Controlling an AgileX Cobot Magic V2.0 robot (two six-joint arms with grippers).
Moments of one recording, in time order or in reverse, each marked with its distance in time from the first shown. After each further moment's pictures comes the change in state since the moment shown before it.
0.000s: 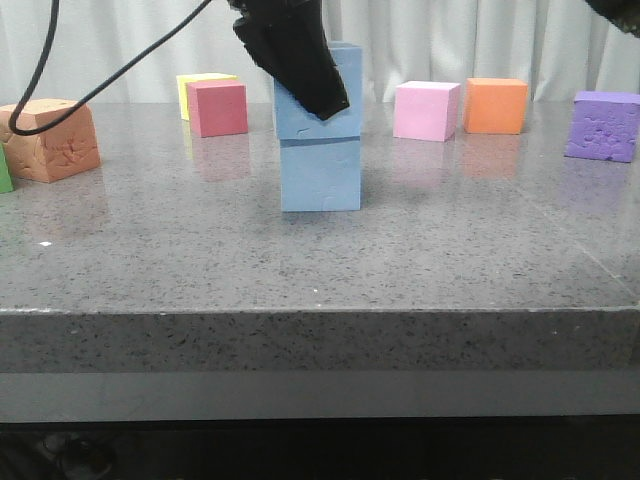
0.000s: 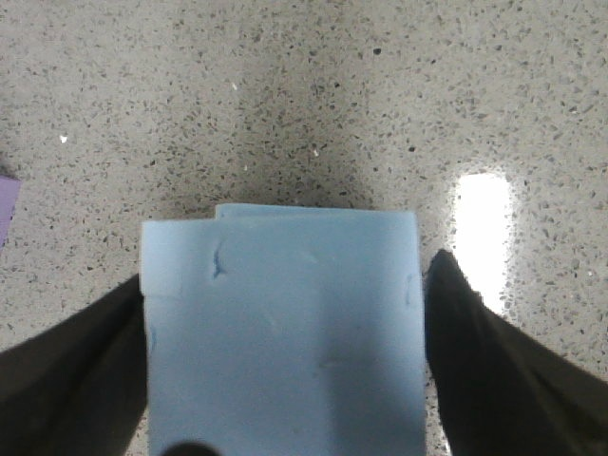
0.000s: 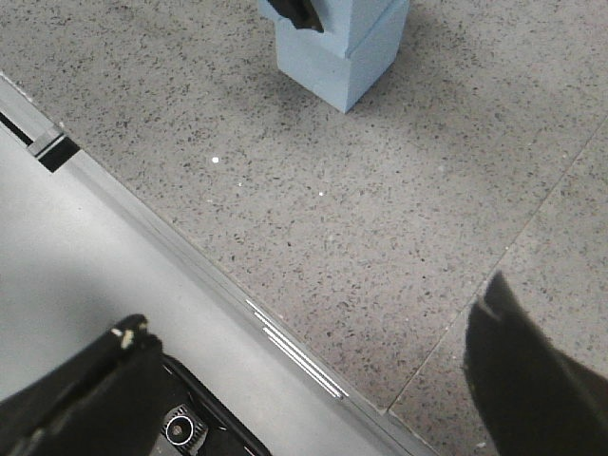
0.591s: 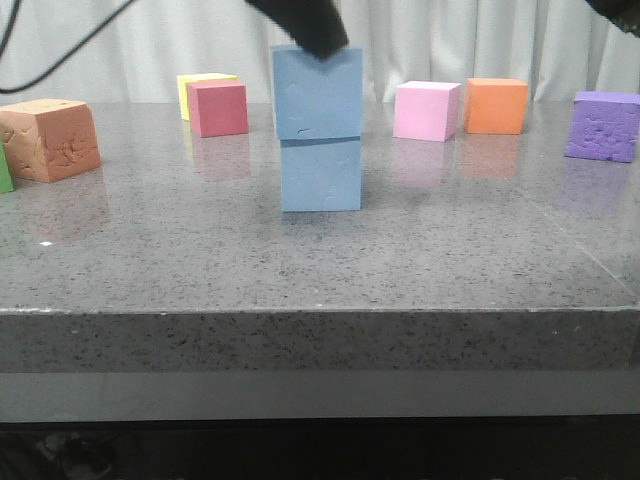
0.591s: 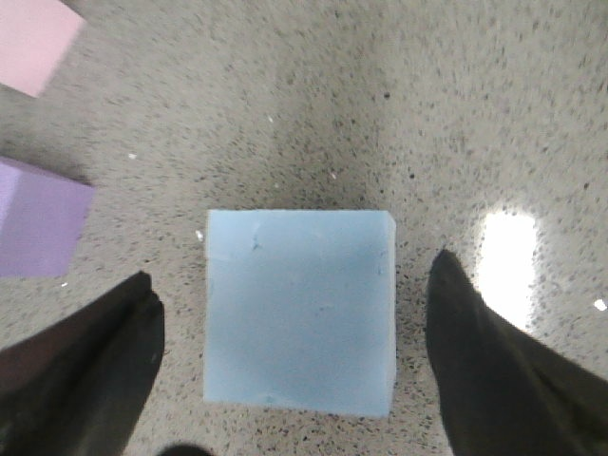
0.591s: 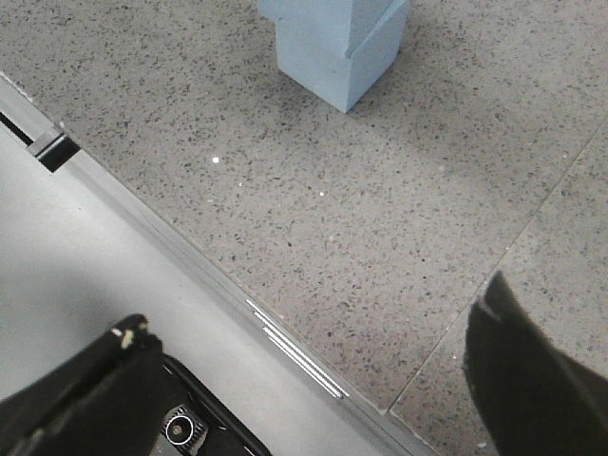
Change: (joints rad) left arm 0.000 -0.111 0.000 -0.002 -0.004 -0.072; right arm 0.000 0.000 0.000 0.000 0.000 0.000
